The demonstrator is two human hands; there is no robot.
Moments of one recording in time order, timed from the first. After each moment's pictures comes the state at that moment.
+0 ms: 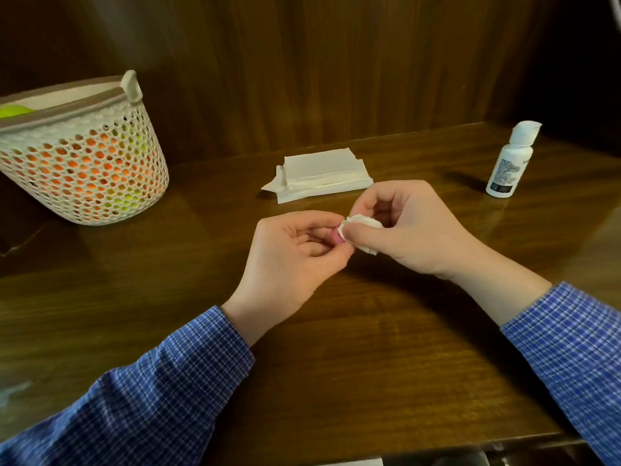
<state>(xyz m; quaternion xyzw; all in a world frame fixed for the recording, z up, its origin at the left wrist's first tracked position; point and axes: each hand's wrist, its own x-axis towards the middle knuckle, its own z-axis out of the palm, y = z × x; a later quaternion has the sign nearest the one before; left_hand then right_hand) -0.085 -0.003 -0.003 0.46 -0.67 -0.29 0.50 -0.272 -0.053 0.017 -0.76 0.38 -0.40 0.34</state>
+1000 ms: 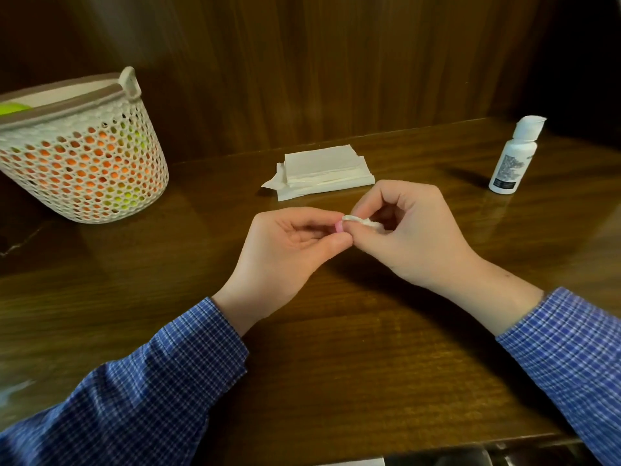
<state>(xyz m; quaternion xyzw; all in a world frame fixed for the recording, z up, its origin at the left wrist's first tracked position) -0.077 -0.008 0.001 0.46 -0.66 -0.33 0.49 -0.266 -0.040 0.007 -0.76 0.40 -0.45 0.23</state>
